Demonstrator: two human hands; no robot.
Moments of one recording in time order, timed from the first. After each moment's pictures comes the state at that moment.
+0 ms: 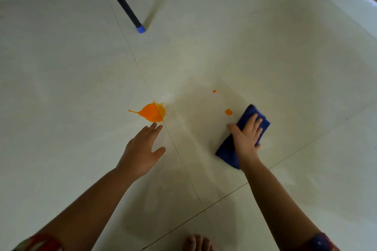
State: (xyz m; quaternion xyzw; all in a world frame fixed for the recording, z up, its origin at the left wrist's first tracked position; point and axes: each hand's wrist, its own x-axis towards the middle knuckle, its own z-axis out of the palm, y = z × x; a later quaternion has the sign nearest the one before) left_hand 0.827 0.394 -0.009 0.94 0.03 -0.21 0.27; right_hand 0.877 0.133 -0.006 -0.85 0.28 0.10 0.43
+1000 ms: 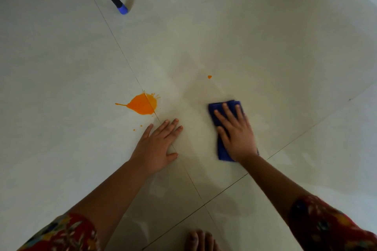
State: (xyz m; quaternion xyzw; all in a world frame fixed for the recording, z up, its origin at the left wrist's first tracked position) left_hand 0.841 0.362 -0.058 0.96 -0.18 -0.21 0.09; right_hand 0.871 0.088 -0.092 -0.99 -0.11 0.05 0.09
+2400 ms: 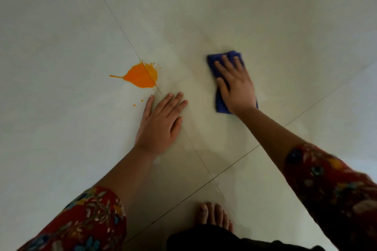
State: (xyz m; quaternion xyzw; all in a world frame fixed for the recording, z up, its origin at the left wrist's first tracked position) left_hand 0.830 0.361 -0.094 0.97 -0.17 0.00 0.16; right_hand 0.922 0.119 -0.092 -0.99 -0.09 0.01 0.12
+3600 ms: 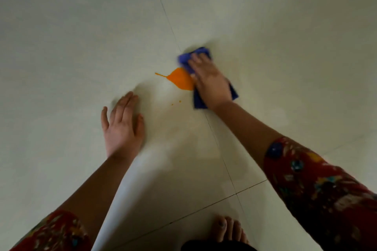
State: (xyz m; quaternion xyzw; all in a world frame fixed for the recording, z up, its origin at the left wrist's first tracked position) left_hand 0.784 0.480 -0.093 0.97 0.16 0.08 0.18; right_hand 0.957 0.282 -0.090 -0.93 -0.29 -0.08 0.21
